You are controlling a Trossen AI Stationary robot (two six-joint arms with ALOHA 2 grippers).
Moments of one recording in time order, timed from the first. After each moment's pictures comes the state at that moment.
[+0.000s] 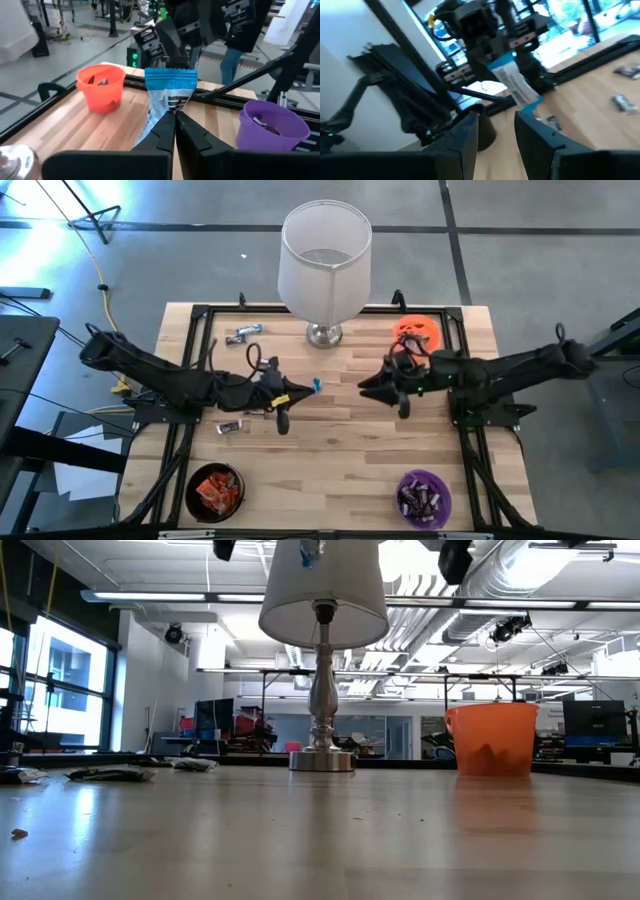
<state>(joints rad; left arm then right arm) -0.31 1.26 0.89 0.18 -0.51 -0.20 0.11 1.01 0.69 0.30 -0.03 0.54</state>
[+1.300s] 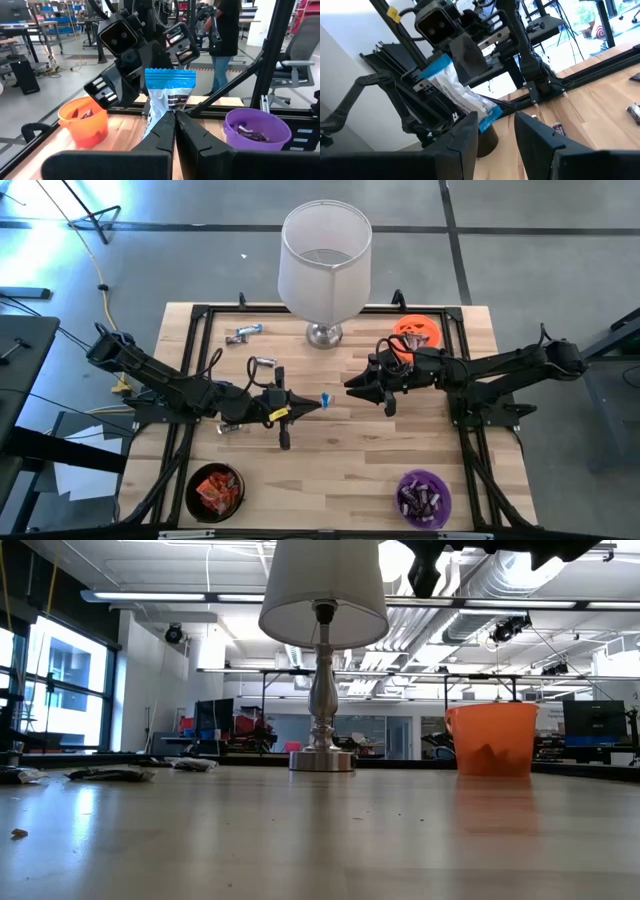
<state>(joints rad) -0.40 1.34 0.96 0.31 -0.54 -0.01 0.04 1.18 0.69 0.51 -0.16 0.52</state>
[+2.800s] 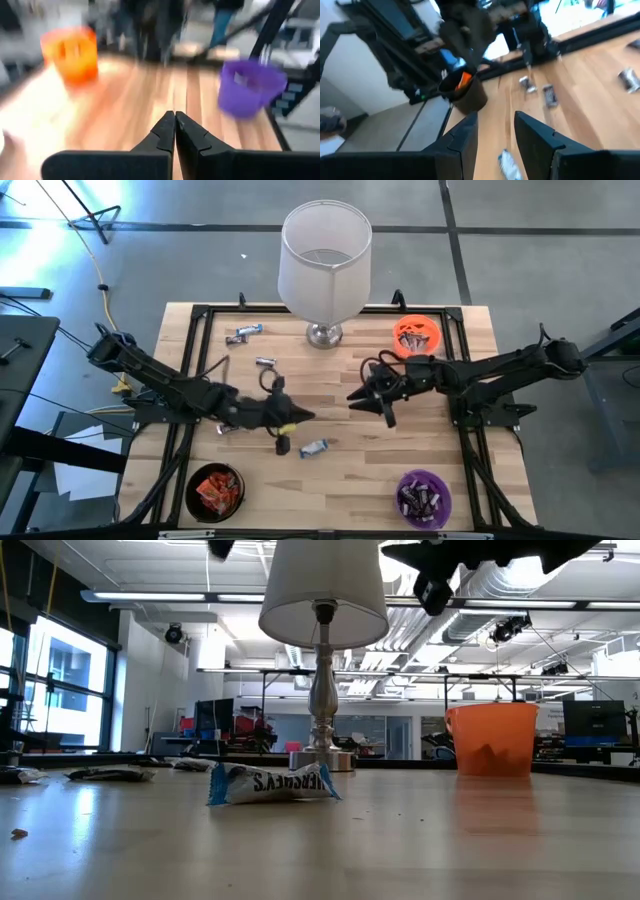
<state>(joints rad) -0.41 1.35 0.96 0.03 -0.50 -0.24 0.07 1.17 0.69 0.31 -0.18 0.41</state>
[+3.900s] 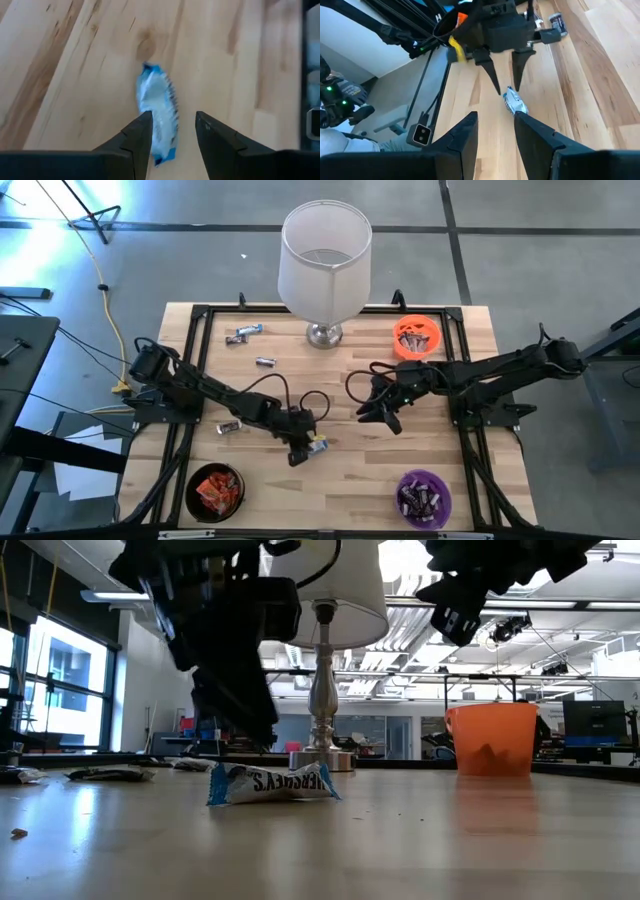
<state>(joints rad) -0.28 1.74 0.96 -0.11 0.05 -0.62 0.09 1.17 0.69 0.05 -0.30 0.46</state>
